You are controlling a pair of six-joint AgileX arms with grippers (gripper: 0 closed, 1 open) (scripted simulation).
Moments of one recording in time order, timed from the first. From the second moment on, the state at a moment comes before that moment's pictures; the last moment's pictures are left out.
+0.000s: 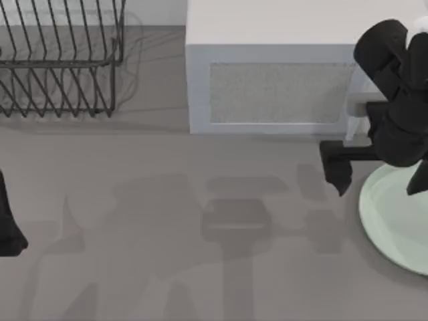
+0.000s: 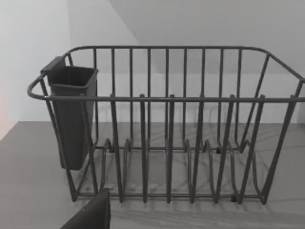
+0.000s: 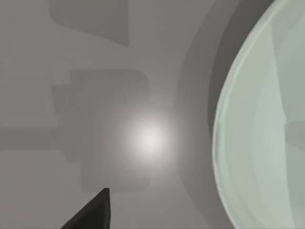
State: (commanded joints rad) left arm 0.00 0.00 0.00 0.00 0.00 0.00; right arm 0.36 1.83 1.32 -1.05 -0.01 0.35
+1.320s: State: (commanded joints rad) left arm 0.00 0.00 0.00 0.00 0.00 0.00; right arm 0.35 1.99 1.12 -0.70 0.00 0.36
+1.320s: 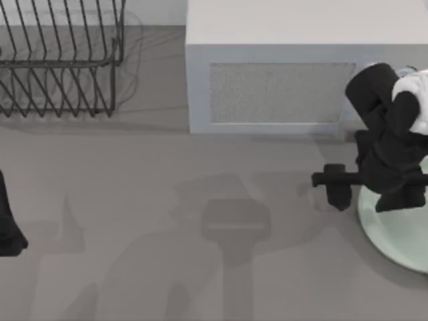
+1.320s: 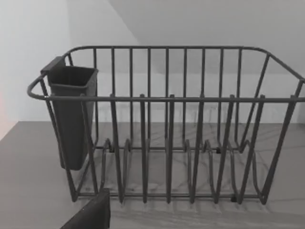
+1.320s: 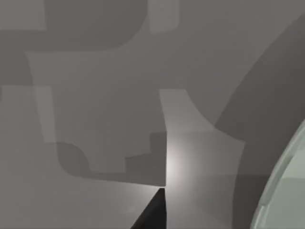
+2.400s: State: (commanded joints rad) left arm 0.00 0.00 0.00 0.00 0.00 0.00; right arm 0.36 1.92 1.16 -0.74 0.00 0.36
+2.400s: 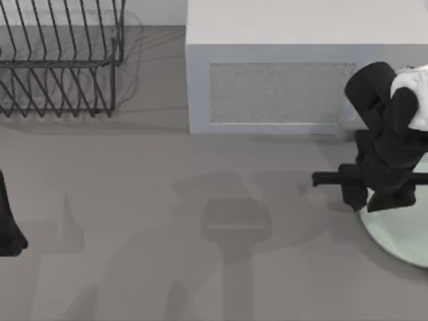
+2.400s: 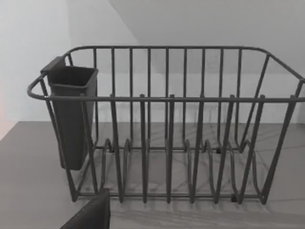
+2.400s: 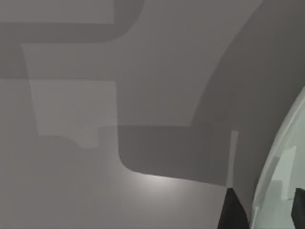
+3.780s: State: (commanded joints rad) left arm 0.00 0.00 0.00 0.00 0.00 0.00; right arm 0.33 1.90 2.14 -1.73 0.00 0.35
